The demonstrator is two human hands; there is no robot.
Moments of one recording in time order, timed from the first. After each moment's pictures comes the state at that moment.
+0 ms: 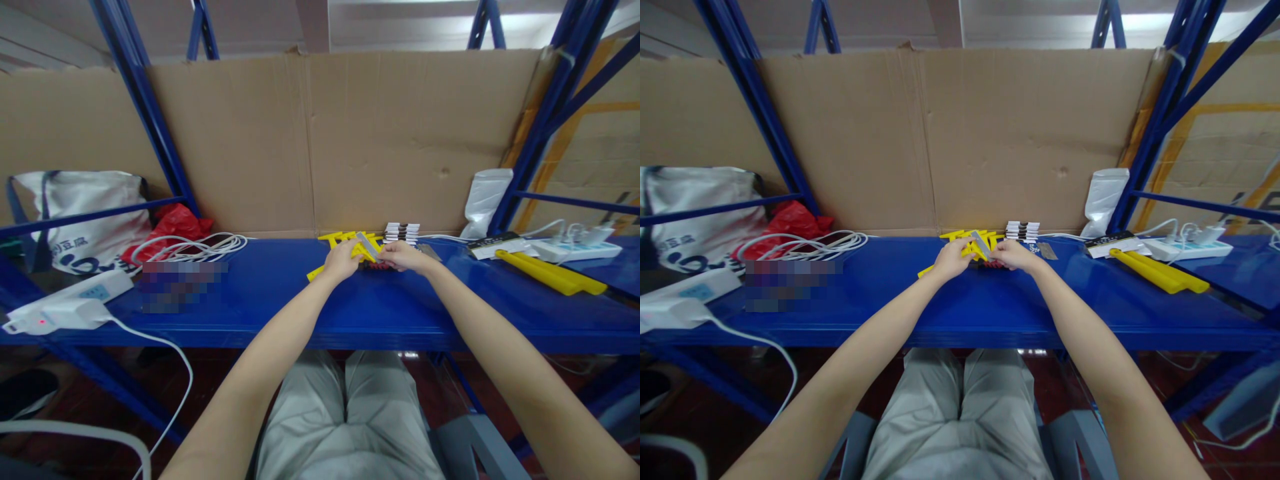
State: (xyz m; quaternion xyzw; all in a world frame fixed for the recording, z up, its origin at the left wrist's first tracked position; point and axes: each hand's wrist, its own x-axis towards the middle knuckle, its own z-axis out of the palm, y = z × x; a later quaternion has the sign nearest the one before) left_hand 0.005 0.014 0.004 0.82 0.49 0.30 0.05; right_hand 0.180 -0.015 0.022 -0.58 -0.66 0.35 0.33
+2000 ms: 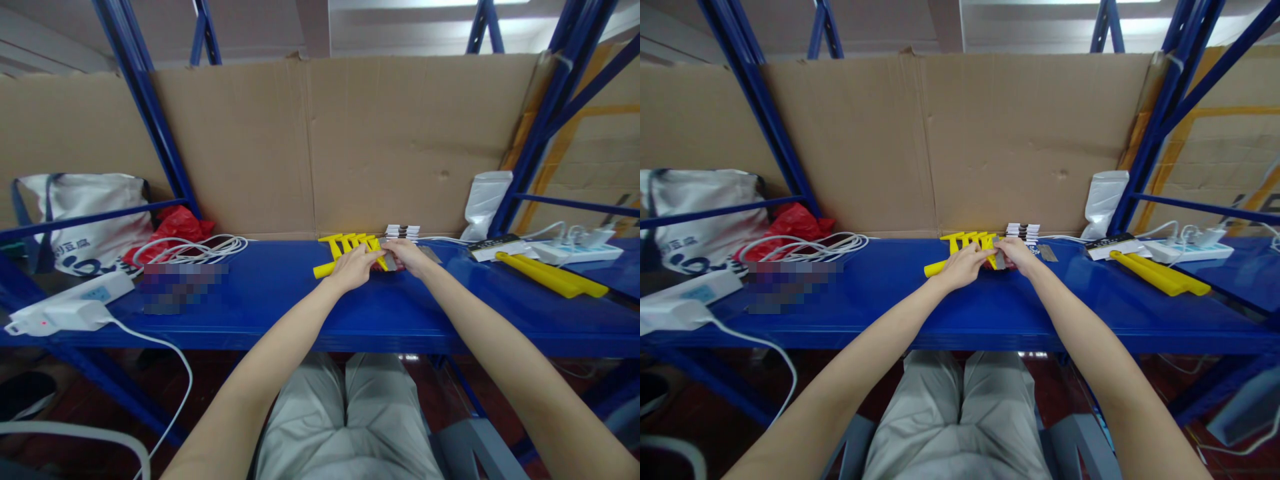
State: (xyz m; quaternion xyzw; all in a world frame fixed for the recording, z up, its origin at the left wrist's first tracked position) left_hand 0.013 -0.012 0.007 0.90 0.39 0.20 -0.06; right_hand 0.173 -0.012 0.022 -0.55 -0.53 0.41 0.49
